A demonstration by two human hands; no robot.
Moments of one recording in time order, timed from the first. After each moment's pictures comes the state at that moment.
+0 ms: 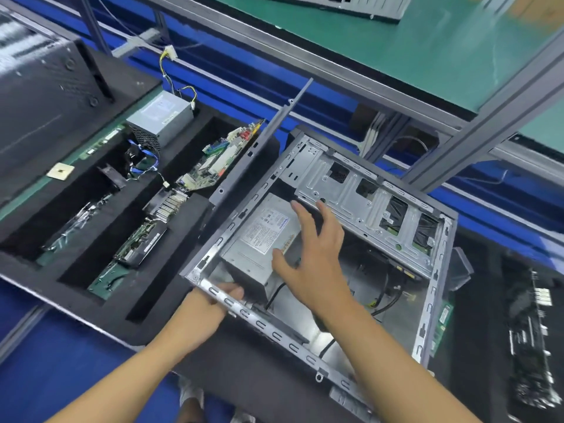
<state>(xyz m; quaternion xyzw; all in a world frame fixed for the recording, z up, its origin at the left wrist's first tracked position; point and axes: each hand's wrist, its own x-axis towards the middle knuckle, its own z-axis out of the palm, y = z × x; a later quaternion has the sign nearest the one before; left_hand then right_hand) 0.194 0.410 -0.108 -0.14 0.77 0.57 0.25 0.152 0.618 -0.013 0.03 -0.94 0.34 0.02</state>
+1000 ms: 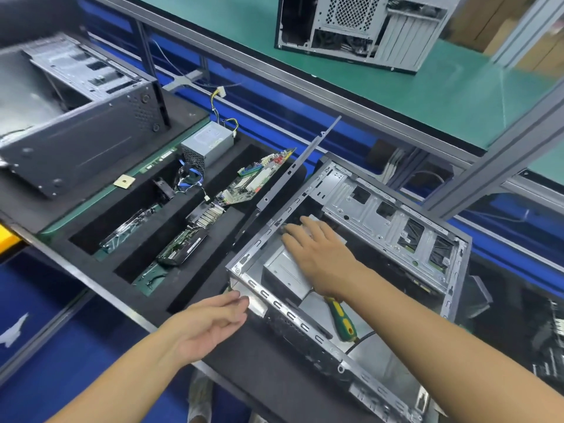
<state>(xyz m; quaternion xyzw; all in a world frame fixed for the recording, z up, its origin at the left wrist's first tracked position) 0.222 0.373 -0.057 -0.36 0.36 0.81 0.29 0.125 0.602 0.014 0.34 -0.93 -0.13 -0.06</state>
